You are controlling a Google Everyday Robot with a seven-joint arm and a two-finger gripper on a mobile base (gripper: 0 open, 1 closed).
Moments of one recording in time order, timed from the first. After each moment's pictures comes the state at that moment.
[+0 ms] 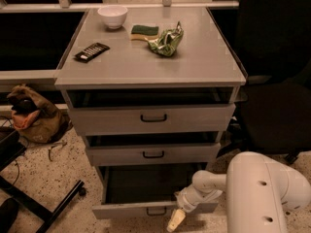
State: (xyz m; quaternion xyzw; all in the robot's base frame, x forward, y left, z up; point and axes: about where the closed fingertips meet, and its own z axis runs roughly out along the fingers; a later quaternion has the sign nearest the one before) arm 0.482 -0.085 0.185 -0.54 0.78 0.27 0.11
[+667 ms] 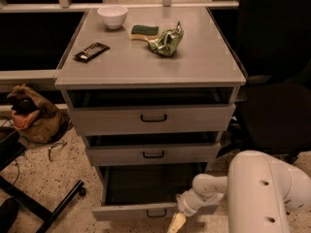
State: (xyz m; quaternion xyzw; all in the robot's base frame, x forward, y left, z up) arm 0.459 -0.088 0.184 -0.54 0.79 0.27 0.10
